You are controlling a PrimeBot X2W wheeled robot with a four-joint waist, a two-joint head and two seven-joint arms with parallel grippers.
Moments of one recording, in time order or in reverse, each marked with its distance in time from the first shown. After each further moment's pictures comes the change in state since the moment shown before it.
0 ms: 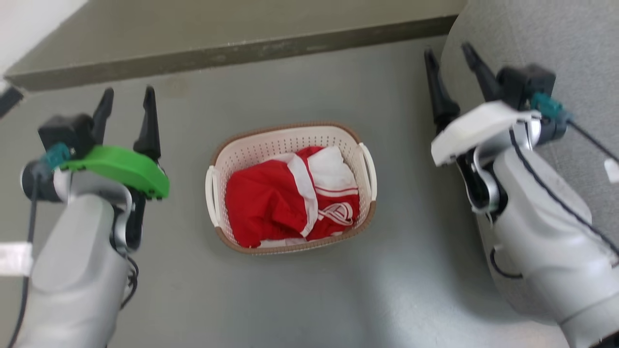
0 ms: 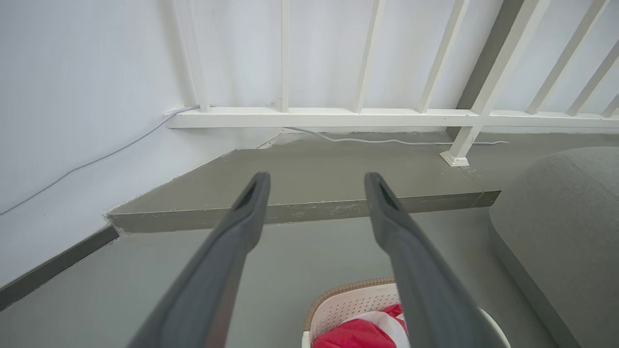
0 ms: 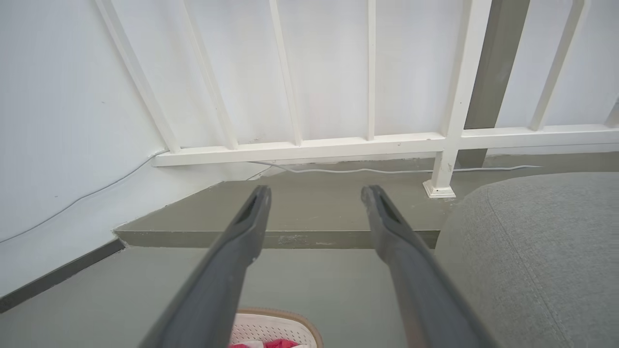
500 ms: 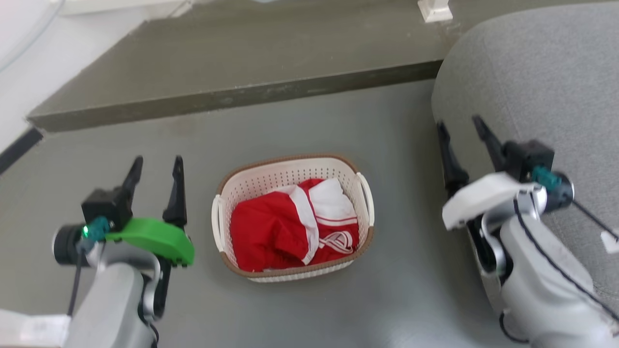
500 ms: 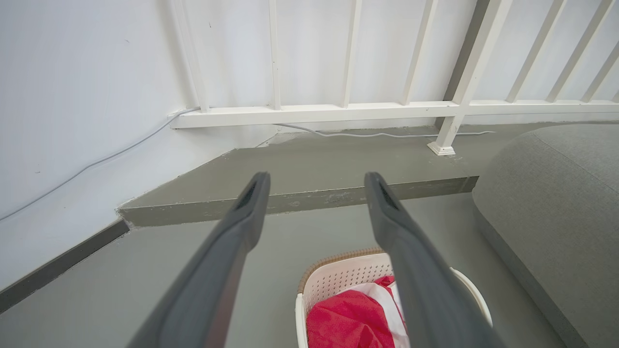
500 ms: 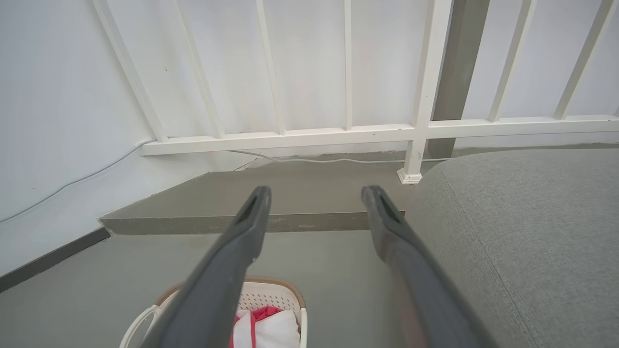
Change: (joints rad) left arm 0.270 -0.026 0.022 -0.183 0.109 0.055 0.000; right arm 0.267 0.010 -0.116 -0.102 -0.129 0.000 0.000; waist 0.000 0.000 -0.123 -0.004
